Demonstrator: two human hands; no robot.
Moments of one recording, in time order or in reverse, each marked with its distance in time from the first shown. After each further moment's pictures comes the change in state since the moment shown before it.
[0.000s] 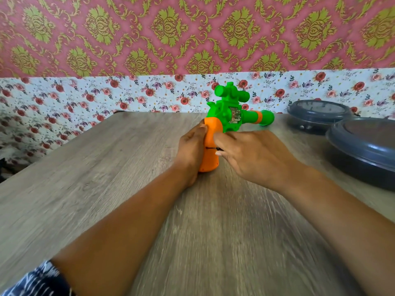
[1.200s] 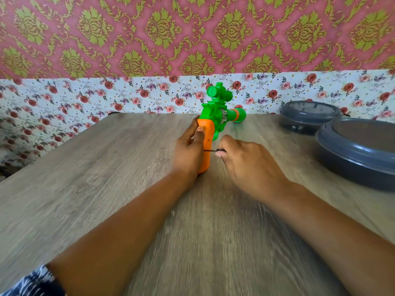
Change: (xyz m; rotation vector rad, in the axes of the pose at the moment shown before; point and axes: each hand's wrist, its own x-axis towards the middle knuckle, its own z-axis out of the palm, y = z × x) left_hand -0.022 0.009 0.014 0.194 0.108 0.140; right_hand -0.017 -0.007 0.014 0.191 0.106 0.277
